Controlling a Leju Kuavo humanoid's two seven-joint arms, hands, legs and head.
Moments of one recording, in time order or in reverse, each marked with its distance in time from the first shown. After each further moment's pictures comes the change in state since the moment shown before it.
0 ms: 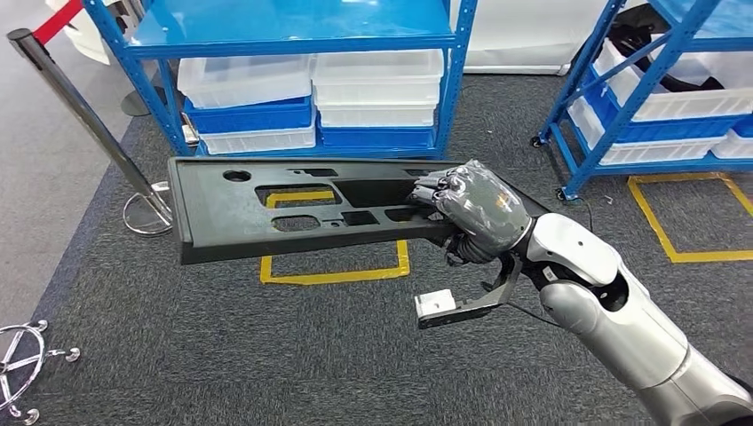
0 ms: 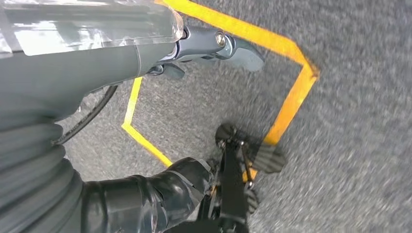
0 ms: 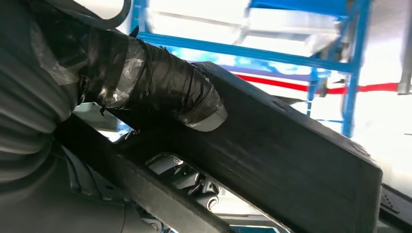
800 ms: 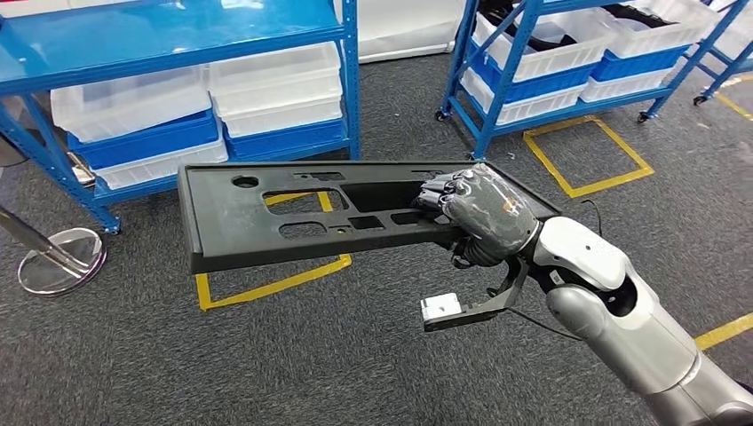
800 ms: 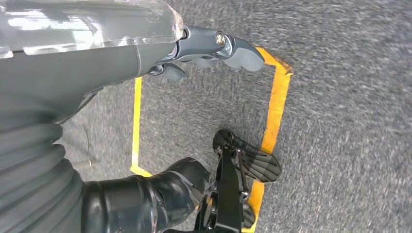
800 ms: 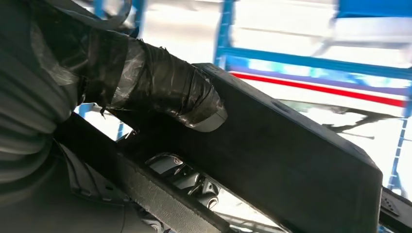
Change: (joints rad) left arm 0.001 -0.006 0.014 0.000 -0.032 0.003 -0.001; right arm 0.019 -0.021 -0.018 -0.018 0.041 0.007 0.001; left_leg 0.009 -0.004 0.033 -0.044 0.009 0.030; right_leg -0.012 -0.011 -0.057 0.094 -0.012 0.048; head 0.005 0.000
